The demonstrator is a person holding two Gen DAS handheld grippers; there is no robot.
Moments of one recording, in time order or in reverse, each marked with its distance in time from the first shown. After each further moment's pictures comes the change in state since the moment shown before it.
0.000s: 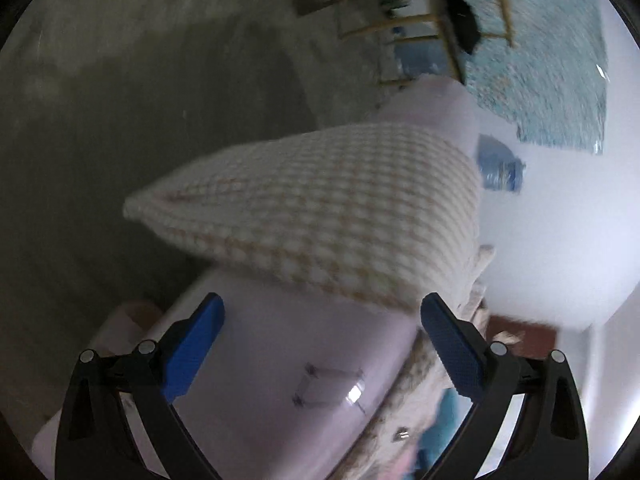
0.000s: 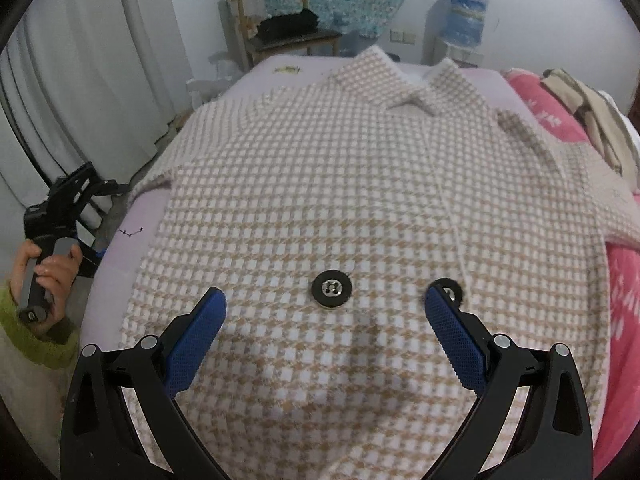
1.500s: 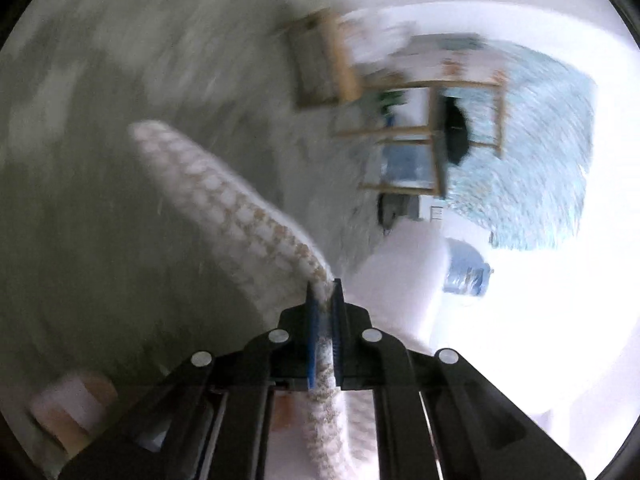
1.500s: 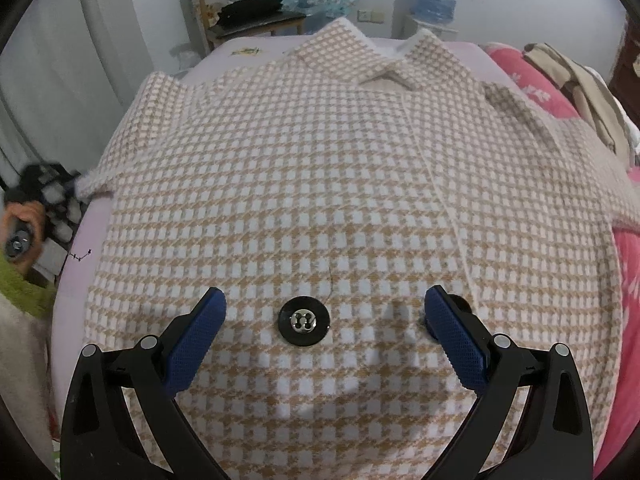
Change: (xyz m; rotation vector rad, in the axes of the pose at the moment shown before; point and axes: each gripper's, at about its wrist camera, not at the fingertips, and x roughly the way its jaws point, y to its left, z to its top) left arm -0.062 -0.032 0.093 -0.025 -0.364 -0.089; right arm 0.044 -0.014 0.014 0.079 0.048 -0.095
